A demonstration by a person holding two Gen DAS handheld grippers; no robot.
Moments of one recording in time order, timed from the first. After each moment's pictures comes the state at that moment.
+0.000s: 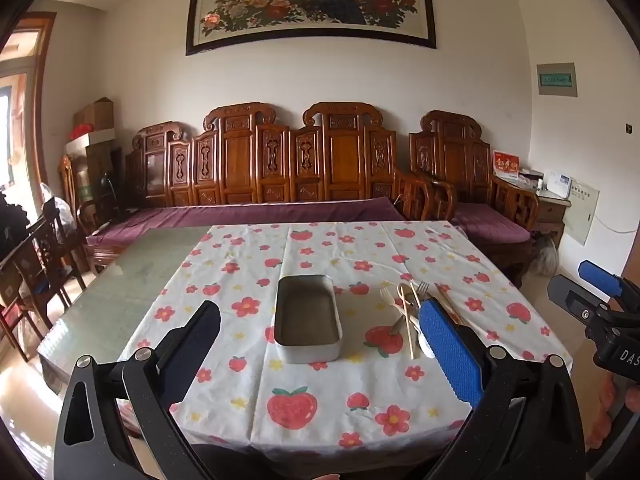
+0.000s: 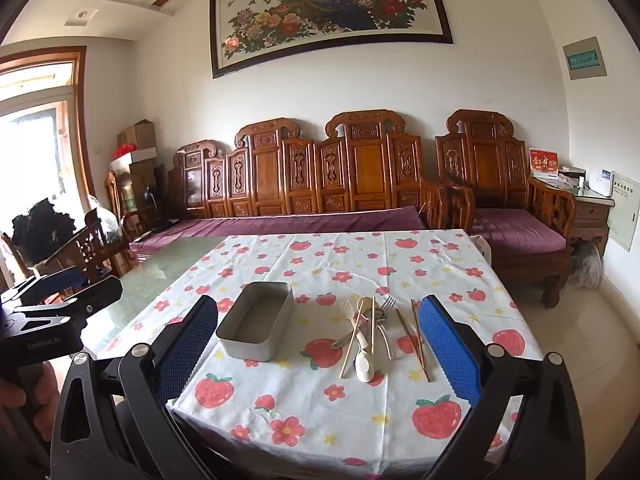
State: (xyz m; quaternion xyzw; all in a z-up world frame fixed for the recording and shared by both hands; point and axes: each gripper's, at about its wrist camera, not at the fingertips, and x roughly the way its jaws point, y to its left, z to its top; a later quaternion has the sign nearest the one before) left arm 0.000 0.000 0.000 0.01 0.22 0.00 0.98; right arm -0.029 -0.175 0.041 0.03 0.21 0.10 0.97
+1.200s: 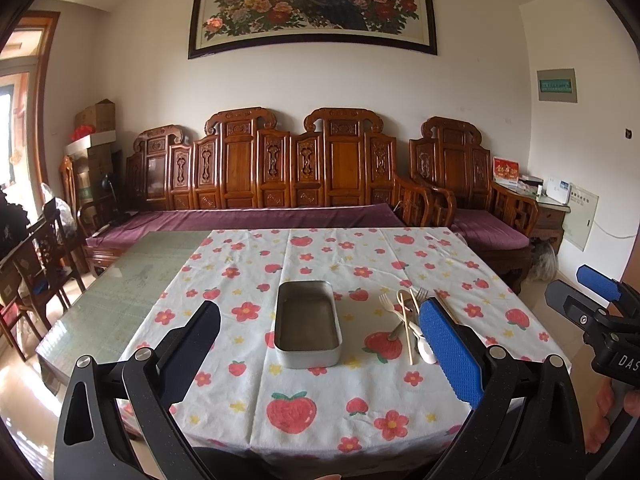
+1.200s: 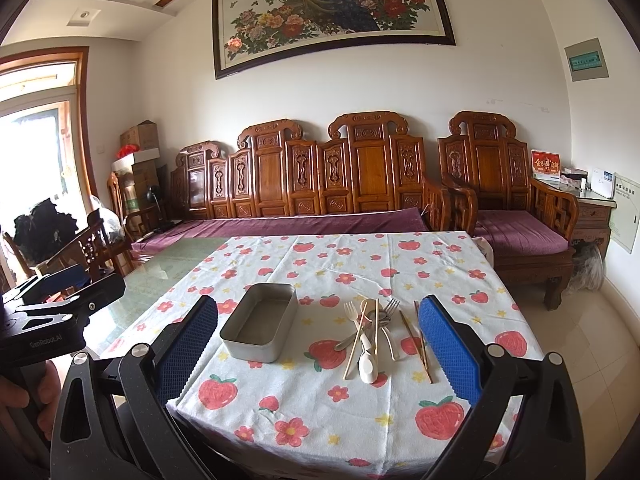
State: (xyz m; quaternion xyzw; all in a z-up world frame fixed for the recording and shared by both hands) left arm 0.001 0.000 0.011 0.01 0.22 0.00 0.98; right arm -0.031 -0.167 0.047 0.03 0.21 0.11 0.97
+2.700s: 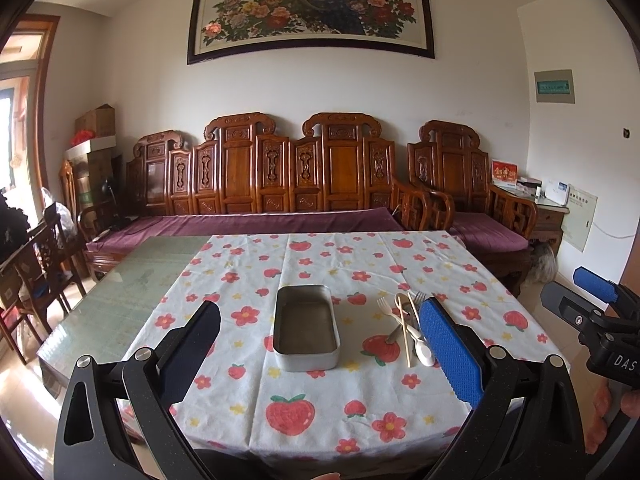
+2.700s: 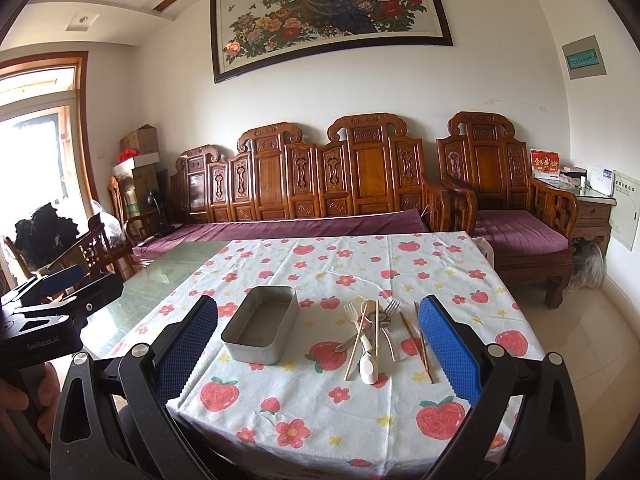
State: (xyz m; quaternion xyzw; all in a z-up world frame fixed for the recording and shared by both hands) left arm 0.004 0.004 0.040 0.01 0.21 0.00 0.98; right arm -0.034 -0.168 0.050 0.04 0.20 0.11 0.97
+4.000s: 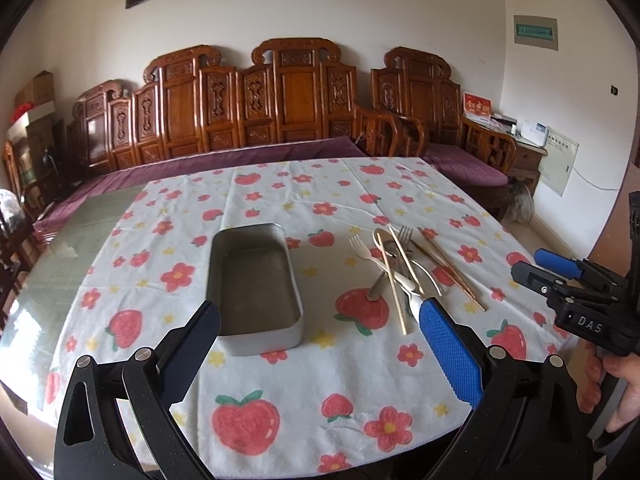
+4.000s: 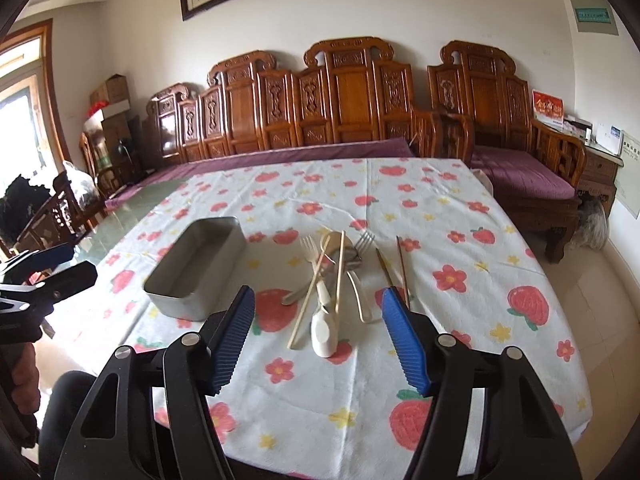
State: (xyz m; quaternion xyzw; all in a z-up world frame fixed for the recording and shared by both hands) left arm 0.130 -0.027 -0.081 0.02 0.32 -0.09 0.94; right arm 0.092 -0.217 -0.075 0.04 0.32 0.09 0.94
